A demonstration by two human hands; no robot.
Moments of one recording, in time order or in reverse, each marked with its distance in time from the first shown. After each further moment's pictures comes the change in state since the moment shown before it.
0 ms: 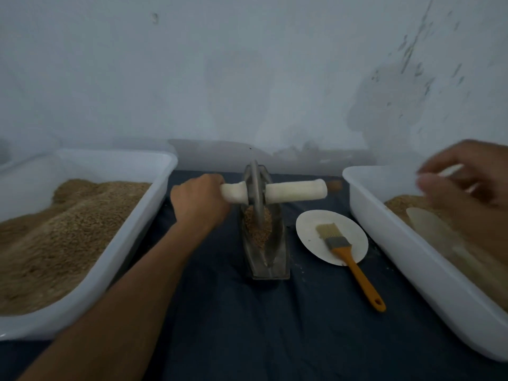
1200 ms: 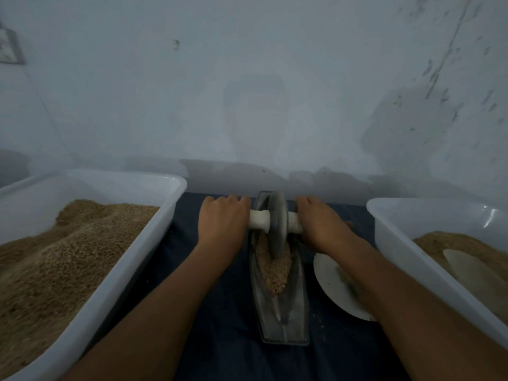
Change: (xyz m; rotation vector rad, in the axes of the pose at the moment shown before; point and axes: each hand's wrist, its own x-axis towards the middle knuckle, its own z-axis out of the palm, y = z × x) left_hand 0.032 0.012 0.031 0.347 0.084 0.242; right_hand 0.147 -0.073 0.234 -0.037 -0.289 -0.210
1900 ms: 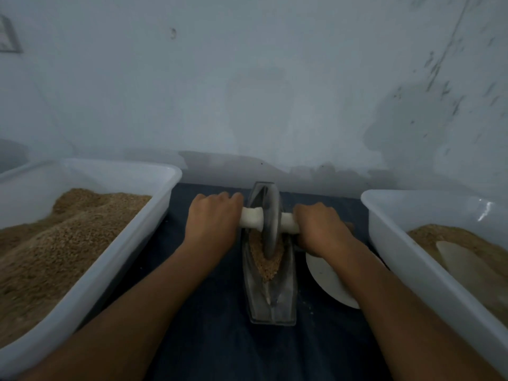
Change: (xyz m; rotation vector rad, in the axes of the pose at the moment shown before) left_hand -0.020 0.000 -0.004 0.038 -0.013 0.015; right_hand -0.033 -0.015 -0.017 -0.170 -0.087 0.023
